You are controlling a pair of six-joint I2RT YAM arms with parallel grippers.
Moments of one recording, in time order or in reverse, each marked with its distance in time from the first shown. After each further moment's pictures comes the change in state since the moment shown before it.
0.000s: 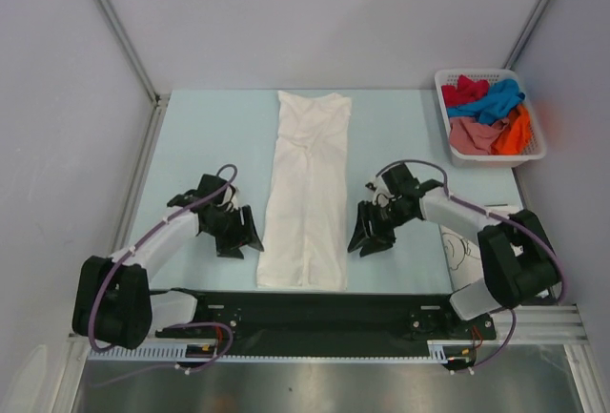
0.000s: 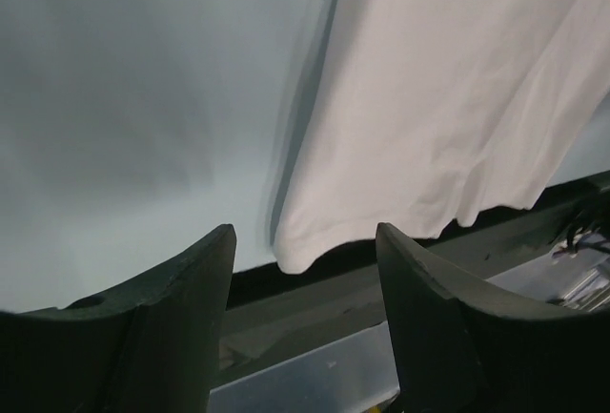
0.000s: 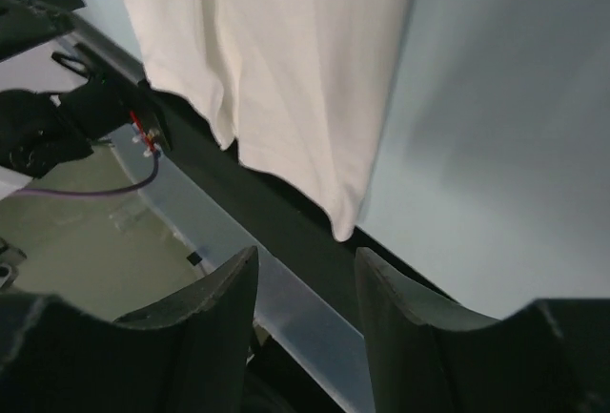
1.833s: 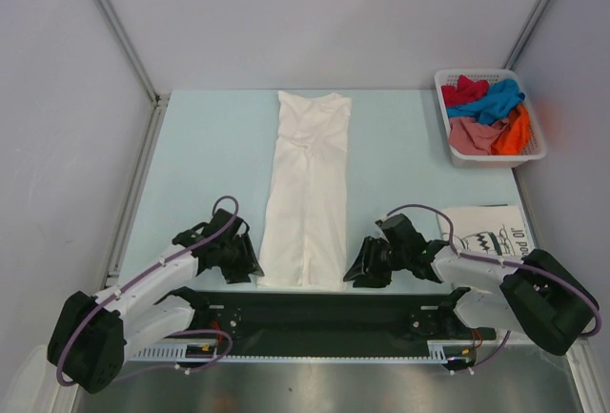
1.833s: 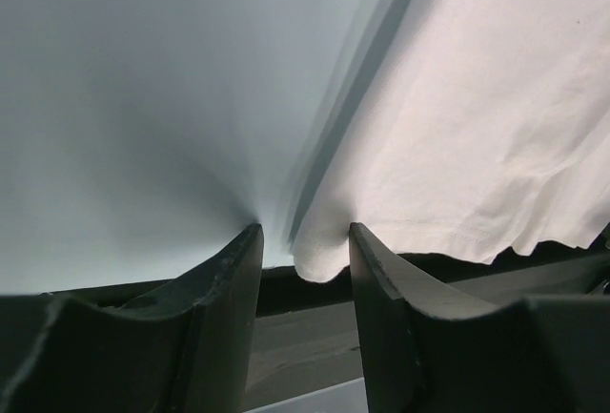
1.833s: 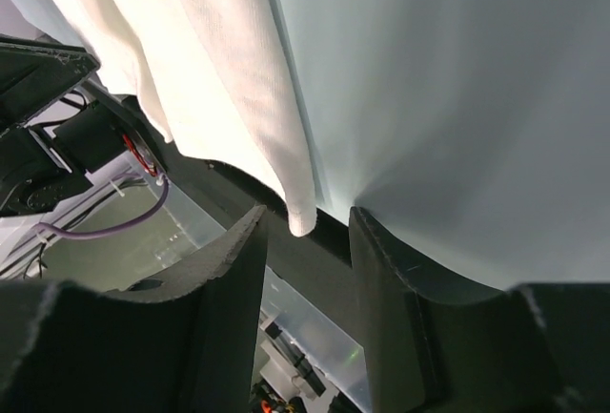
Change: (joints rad) left arm -0.279 -0.285 -0.274 0.076 -0.211 -0.375; right arm 0.291 -0.306 -0.550 0.606 0.239 0.611
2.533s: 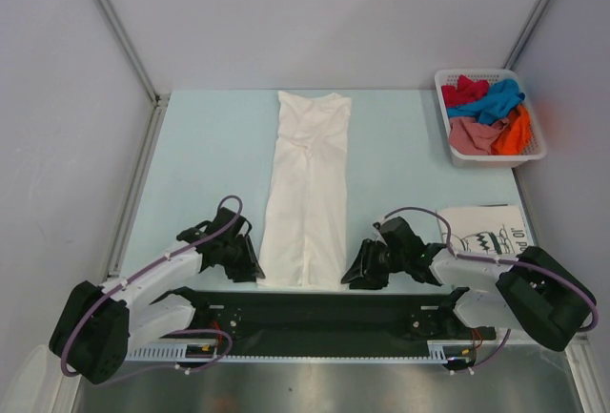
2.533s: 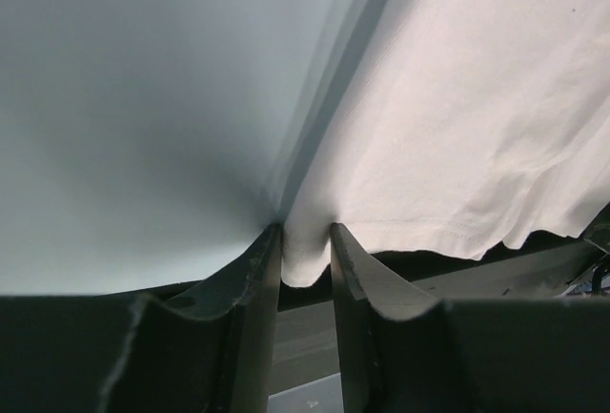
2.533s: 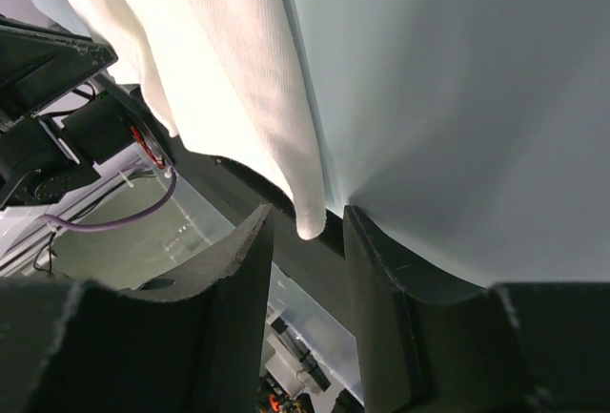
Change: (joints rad) left arm -0.002 0.060 0.002 0.042 0.057 0.004; right arm 0.027 0.019 -0.027 0.084 -0.002 0.043
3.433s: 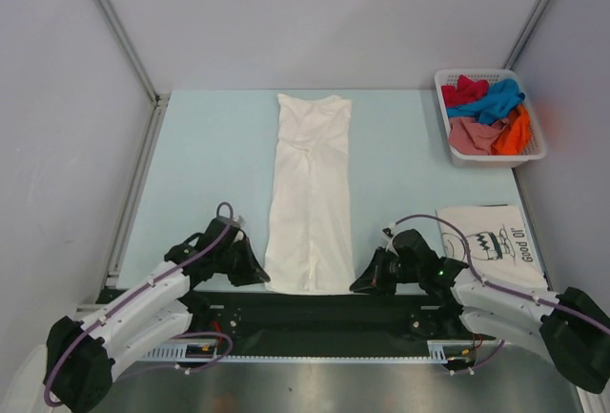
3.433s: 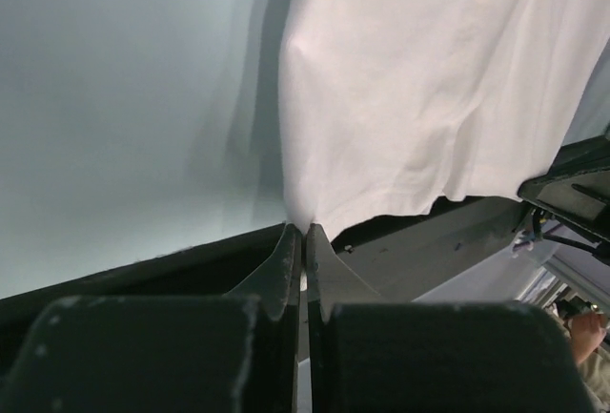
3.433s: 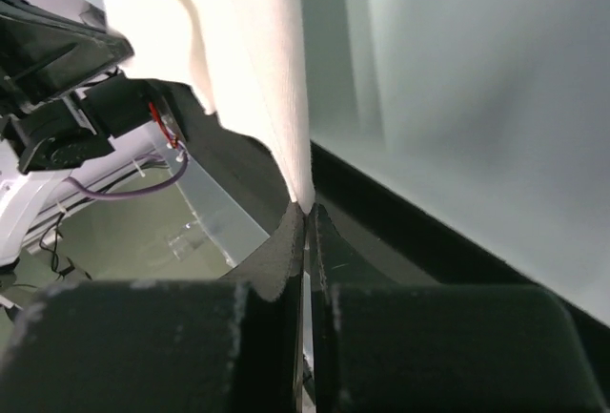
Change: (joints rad) left arm -0.037 -0.227 -0.076 0.033 0.087 -0.063; right arm 0.053 -0.287 -0.117 -0.050 0.051 0.068
